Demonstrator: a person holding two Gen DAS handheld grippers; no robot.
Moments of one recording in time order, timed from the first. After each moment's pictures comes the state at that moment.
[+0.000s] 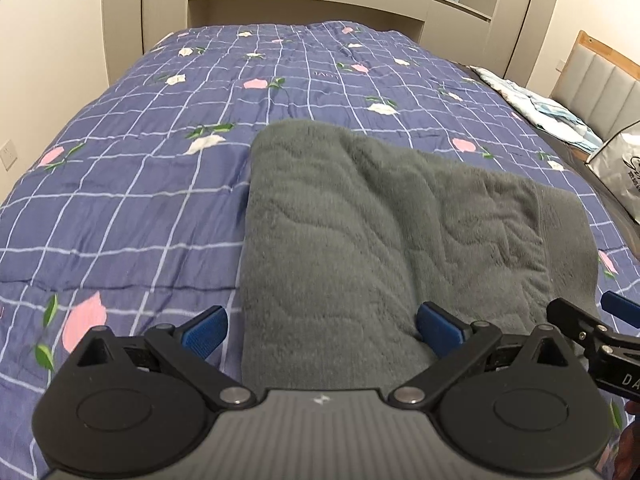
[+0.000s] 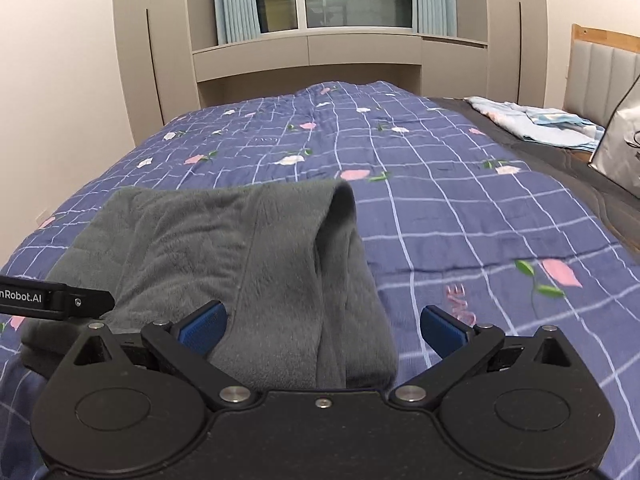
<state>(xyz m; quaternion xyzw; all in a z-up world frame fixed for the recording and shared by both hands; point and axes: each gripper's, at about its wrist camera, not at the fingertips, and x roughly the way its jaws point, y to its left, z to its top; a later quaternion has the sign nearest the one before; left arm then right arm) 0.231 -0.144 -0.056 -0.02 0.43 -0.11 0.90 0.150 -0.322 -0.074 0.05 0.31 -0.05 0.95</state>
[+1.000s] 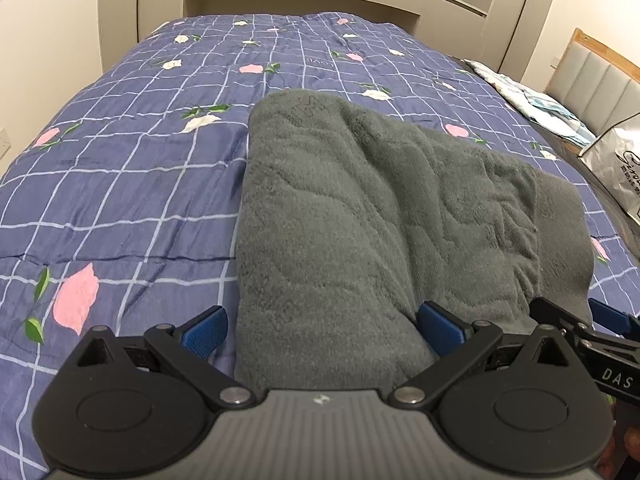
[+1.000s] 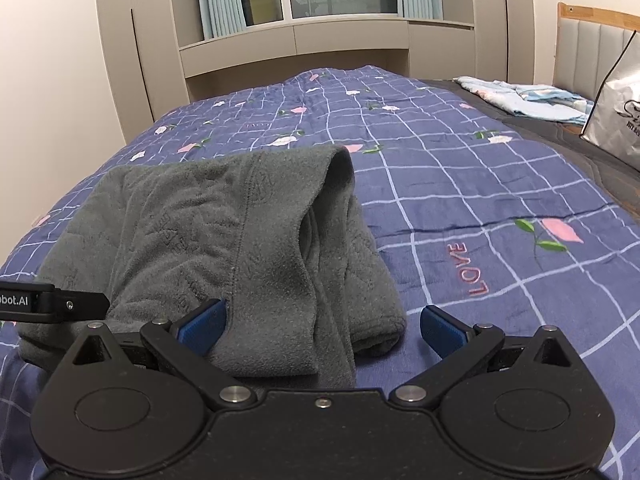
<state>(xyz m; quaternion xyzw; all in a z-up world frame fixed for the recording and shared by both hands) 0.220 -0.142 -0.066 -0.03 0.44 -0.12 0.89 0.142 -0.319 -0.091 0.08 0.32 -0.06 0.94</state>
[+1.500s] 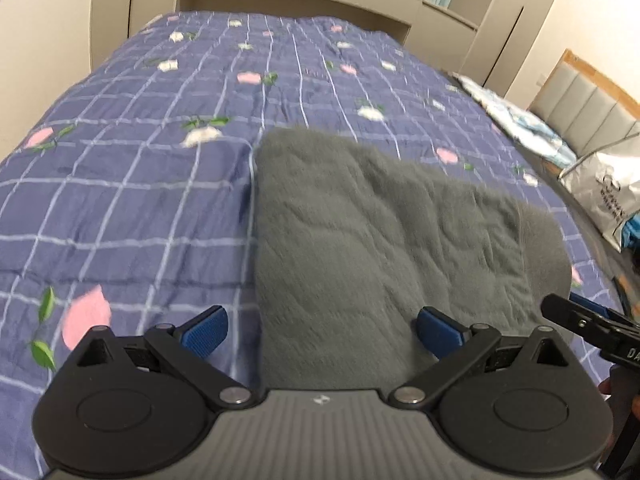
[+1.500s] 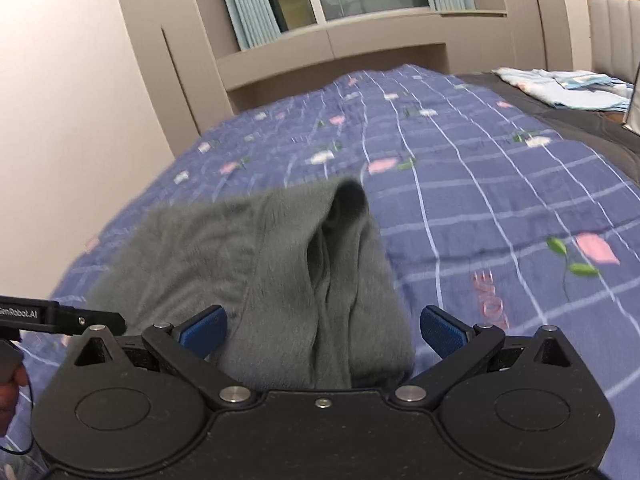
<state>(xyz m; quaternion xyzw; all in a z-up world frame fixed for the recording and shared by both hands) 0.240 -0.107 -0.047 -0.07 0.43 -0.15 0.89 0.156 -0.359 -0.063 0.14 0.31 0.04 0.94</state>
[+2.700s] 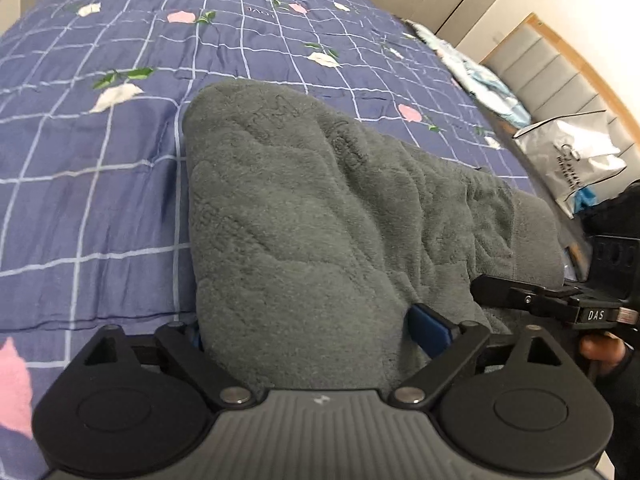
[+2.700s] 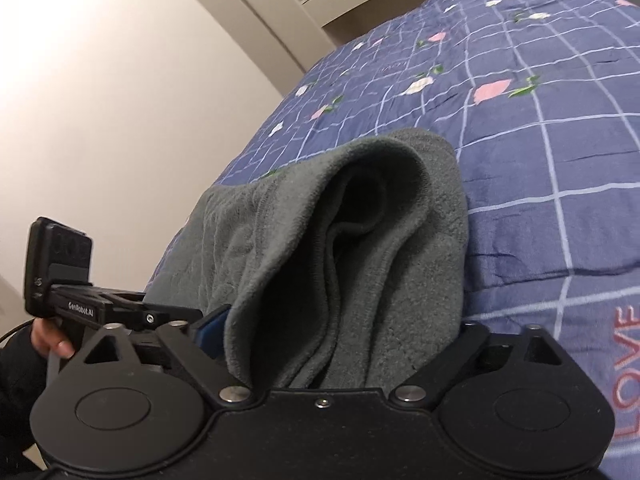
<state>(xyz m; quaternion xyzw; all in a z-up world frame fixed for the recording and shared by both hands) 0.313 -0.128 -0.081 -0.09 0.52 -0.26 0.81 0.235 -0.383 -0.093 0.23 0.39 0.23 0.86</state>
